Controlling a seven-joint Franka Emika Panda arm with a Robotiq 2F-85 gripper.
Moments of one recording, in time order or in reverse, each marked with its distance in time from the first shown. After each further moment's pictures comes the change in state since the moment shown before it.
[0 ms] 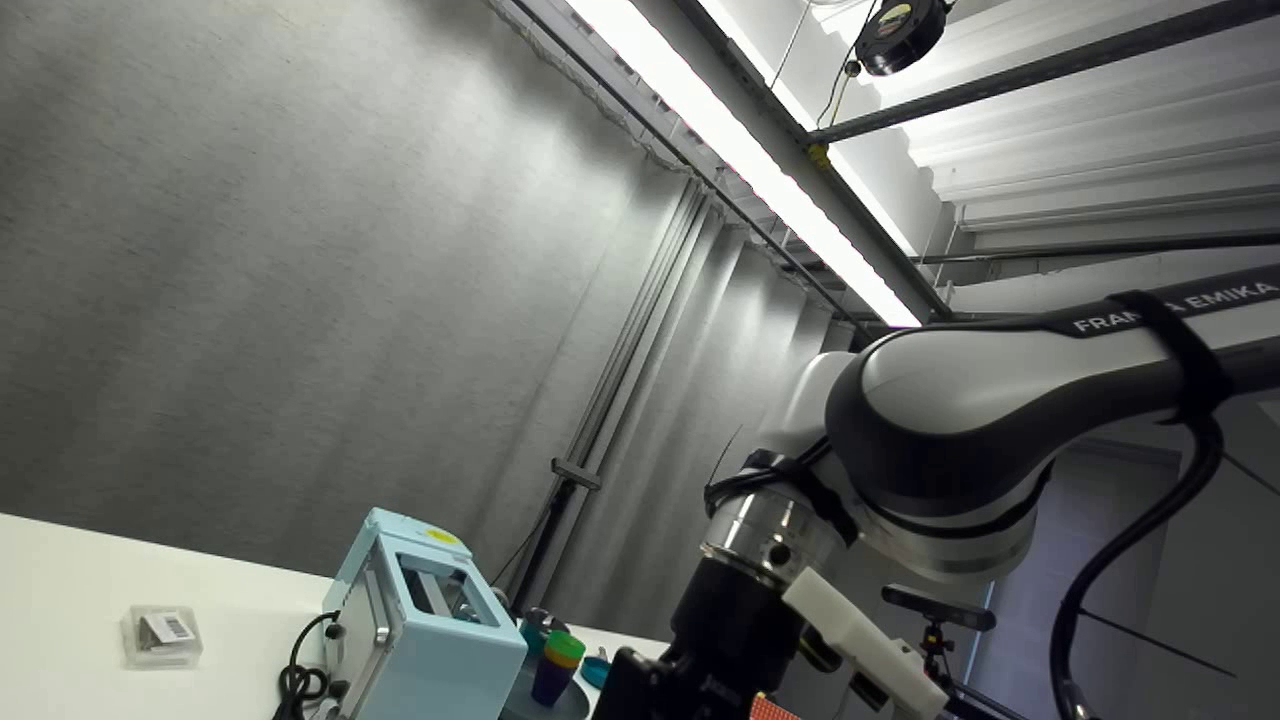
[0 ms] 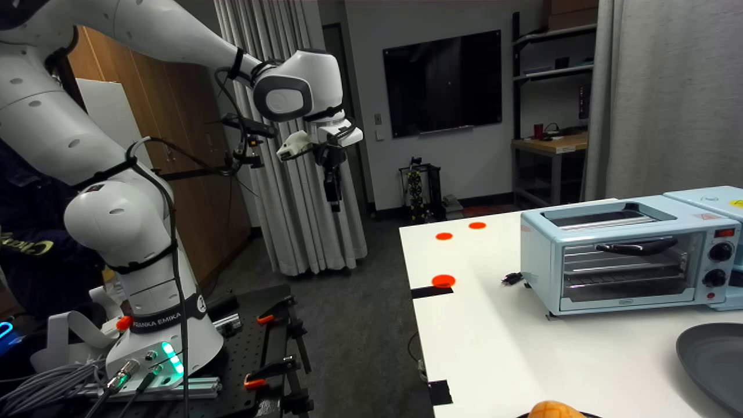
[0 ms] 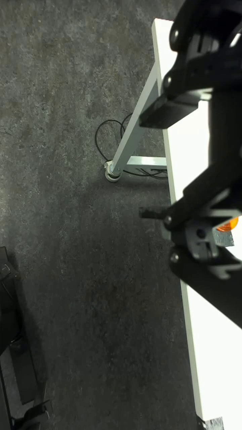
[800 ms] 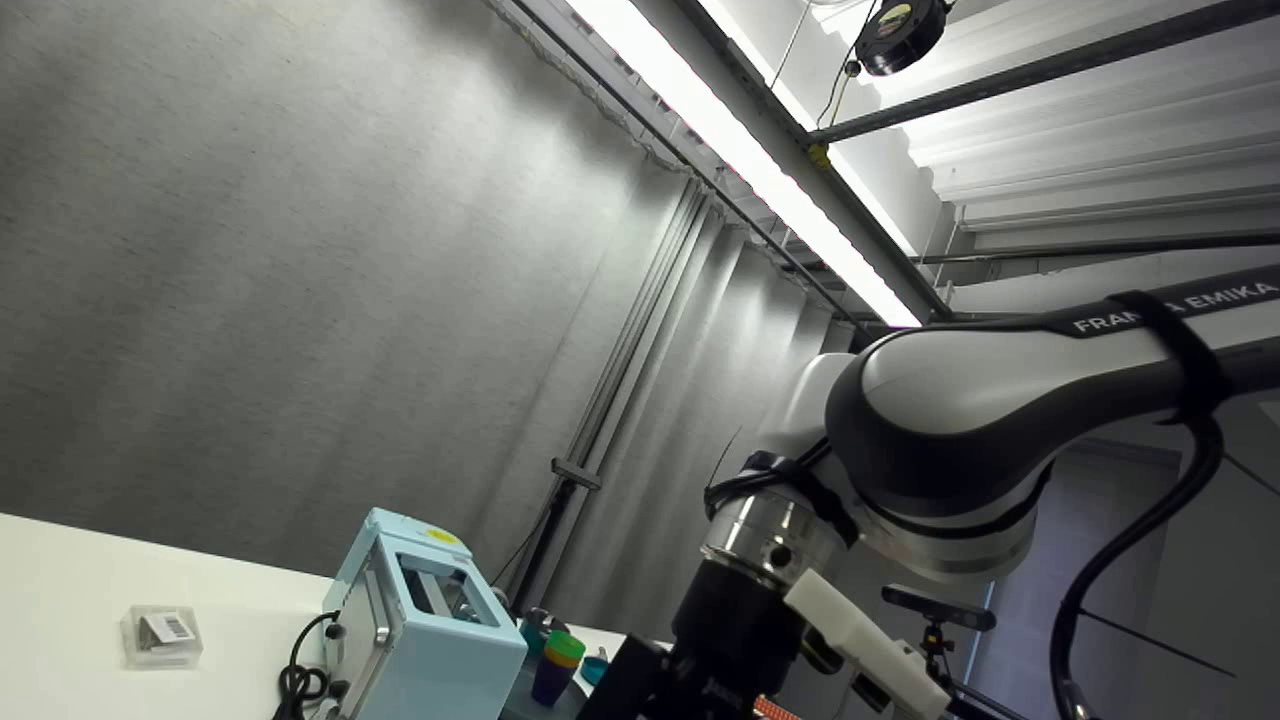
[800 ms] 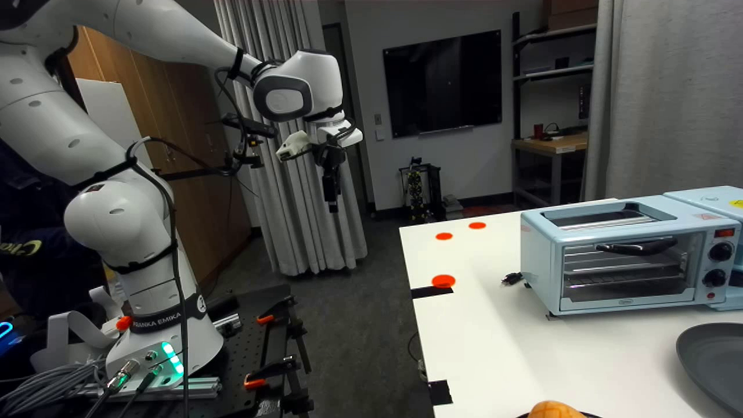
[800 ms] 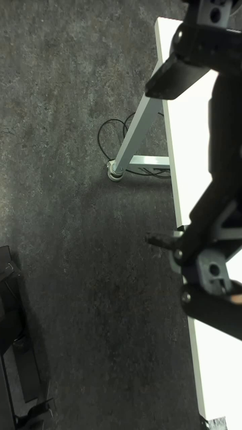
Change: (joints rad) arm 0.000 0.000 0.000 0.000 0.000 -0.009 0.000
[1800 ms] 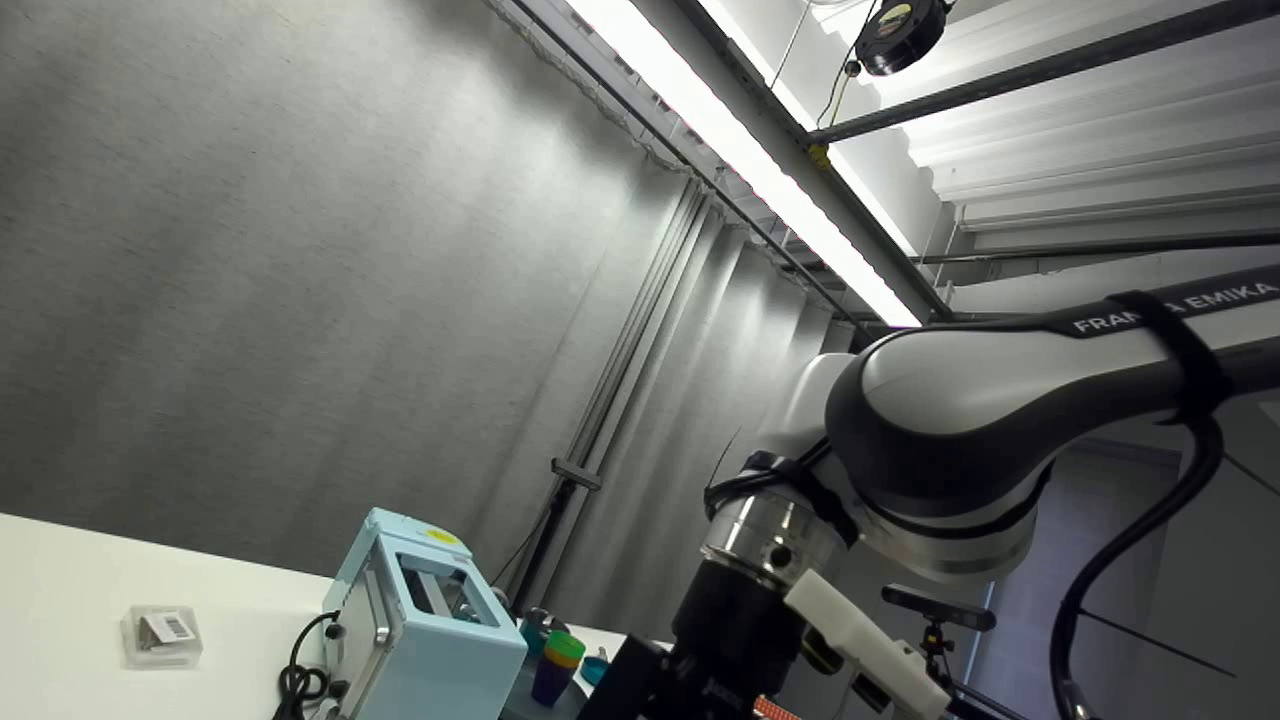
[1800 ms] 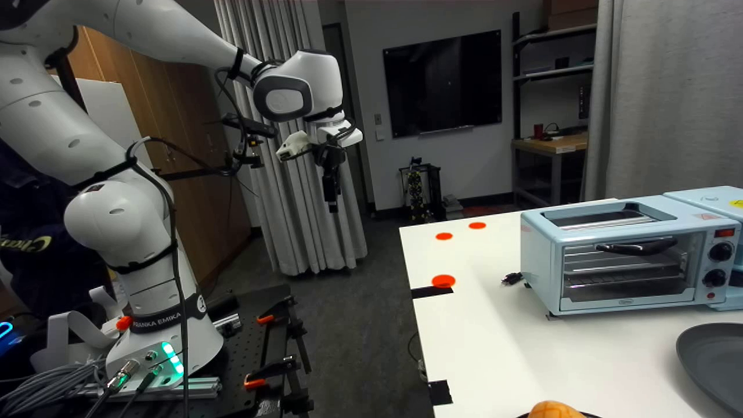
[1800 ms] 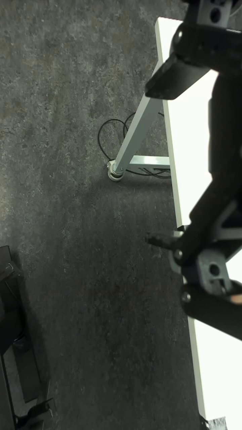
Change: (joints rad) arm 0.000 0.000 0.000 0.000 0.000 0.000 -0.001
